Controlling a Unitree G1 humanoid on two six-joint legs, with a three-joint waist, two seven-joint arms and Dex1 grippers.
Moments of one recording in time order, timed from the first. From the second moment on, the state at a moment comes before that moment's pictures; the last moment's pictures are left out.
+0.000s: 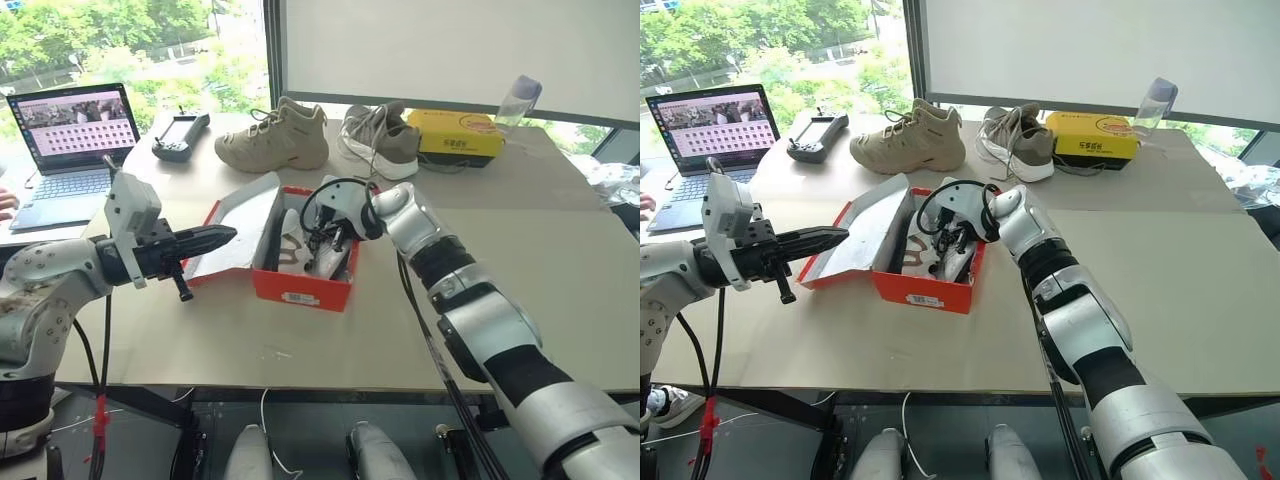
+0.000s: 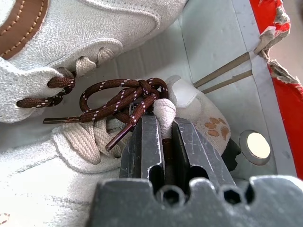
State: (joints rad) left arm -0.35 0.90 0.26 -0.29 -0.70 0.61 -0.95; right arm -1.24 -0.21 0.34 0.89 -0.29 0.36 0.87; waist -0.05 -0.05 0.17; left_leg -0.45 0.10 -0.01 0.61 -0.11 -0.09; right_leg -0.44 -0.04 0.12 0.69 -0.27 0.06
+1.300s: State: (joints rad) left arm -0.38 0.90 0.25 -0.27 -0.66 0.61 -0.95; right arm -1.21 -0.27 -0.18 0.85 0.26 0.88 0.78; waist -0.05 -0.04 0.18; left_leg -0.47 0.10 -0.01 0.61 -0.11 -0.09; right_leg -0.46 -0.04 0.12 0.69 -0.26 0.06
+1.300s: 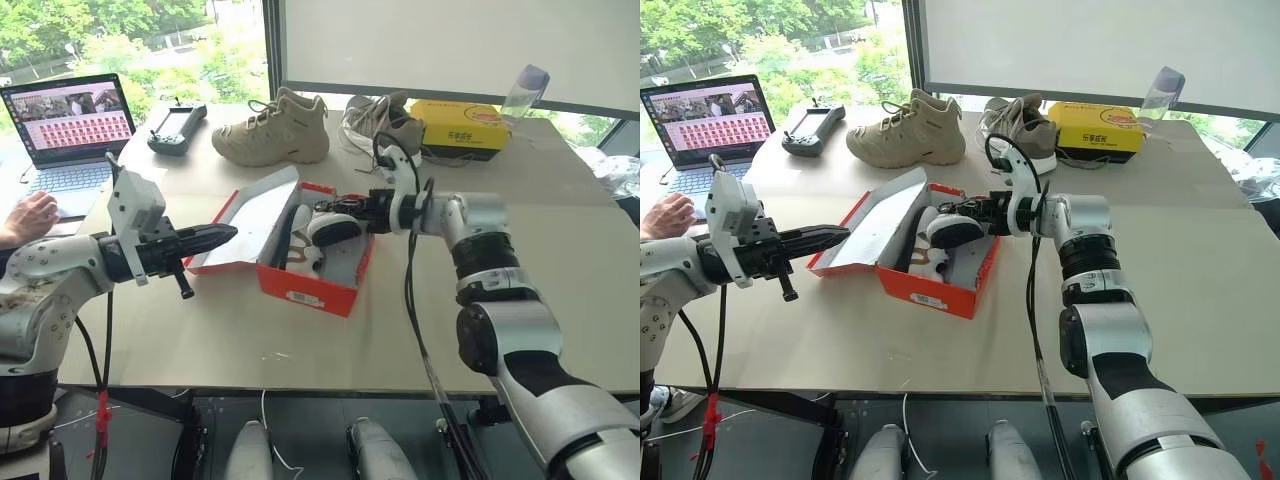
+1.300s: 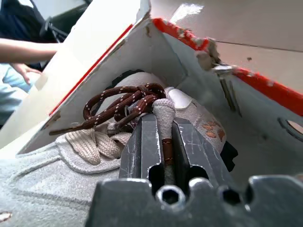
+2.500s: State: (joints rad) left arm -0.50 0.79 0.35 -0.26 -0.86 0.66 -0.86; right arm -1.05 -0.59 -0.17 0.57 0.26 0.72 0.64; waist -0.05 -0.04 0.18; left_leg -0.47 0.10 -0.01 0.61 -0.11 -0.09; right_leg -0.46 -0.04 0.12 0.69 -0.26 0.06
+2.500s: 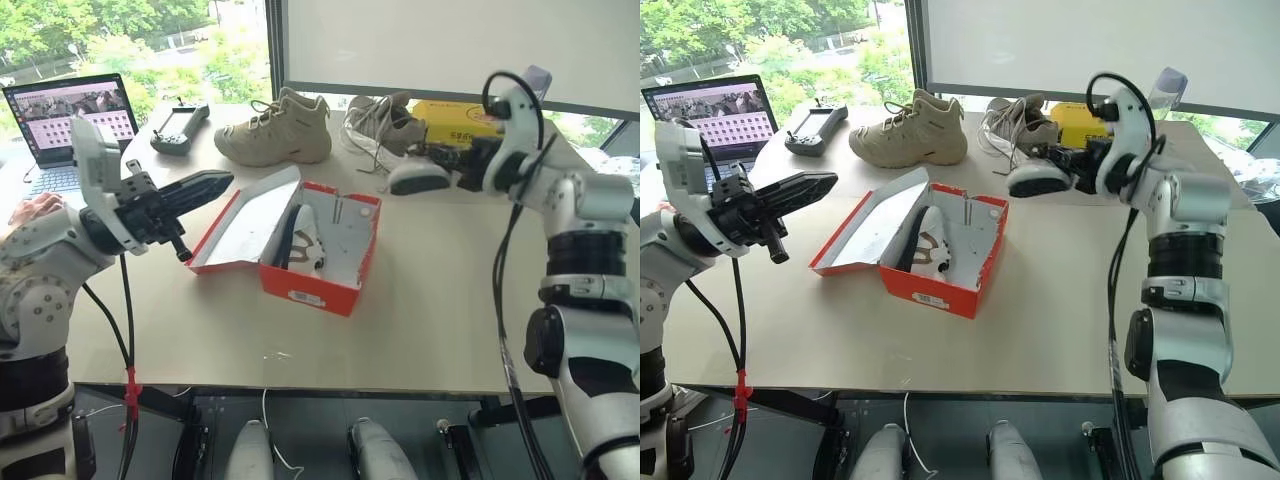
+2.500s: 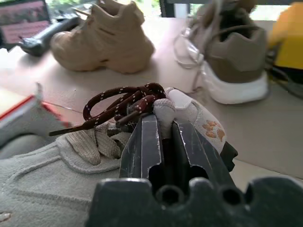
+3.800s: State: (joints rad) left arm -0.42 0.79 0.34 -0.20 -0.80 0.61 -0.95; right arm -0.99 -0.76 0.06 0.24 0.05 0.80 0.73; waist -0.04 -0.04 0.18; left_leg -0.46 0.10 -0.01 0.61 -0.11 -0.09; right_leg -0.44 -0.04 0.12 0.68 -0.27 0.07
